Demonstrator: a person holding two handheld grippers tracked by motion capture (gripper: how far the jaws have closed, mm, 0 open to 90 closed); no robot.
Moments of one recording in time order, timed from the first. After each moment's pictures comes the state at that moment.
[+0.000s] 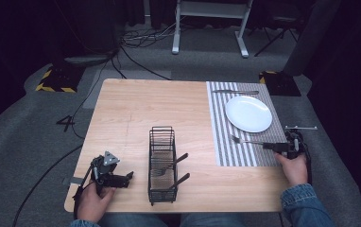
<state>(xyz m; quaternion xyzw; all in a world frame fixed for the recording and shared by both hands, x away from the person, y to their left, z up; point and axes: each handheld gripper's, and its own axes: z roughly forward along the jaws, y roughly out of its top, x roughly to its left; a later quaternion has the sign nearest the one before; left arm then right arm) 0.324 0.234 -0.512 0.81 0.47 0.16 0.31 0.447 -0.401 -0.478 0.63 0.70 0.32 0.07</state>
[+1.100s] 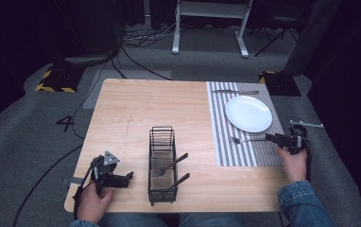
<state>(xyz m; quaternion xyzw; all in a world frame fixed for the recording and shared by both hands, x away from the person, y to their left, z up) 0.324 0.234 -0.512 0.81 0.47 0.16 0.31 0.446 -0.398 -0.453 0.60 0.69 0.37 0.14</state>
